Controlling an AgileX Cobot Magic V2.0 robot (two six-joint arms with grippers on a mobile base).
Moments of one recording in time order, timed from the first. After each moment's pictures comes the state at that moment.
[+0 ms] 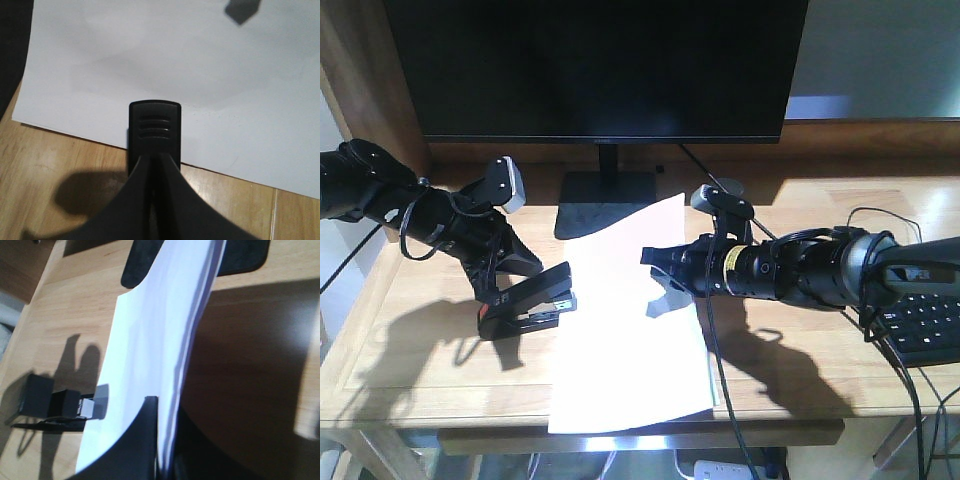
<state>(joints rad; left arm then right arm) -0.09 2.05 -1.43 -0.89 0.96 1.71 0.33 2.05 -1.09 -1.08 -0.43 1.53</state>
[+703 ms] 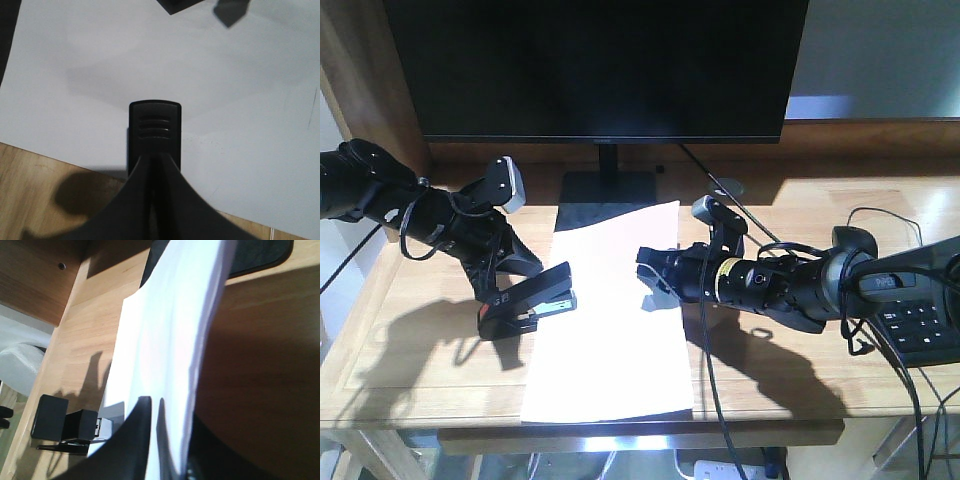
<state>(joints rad) -0.09 2.05 -1.43 -0.89 0.96 1.71 0.33 2.15 -1.09 -0.85 -0.61 1.39</state>
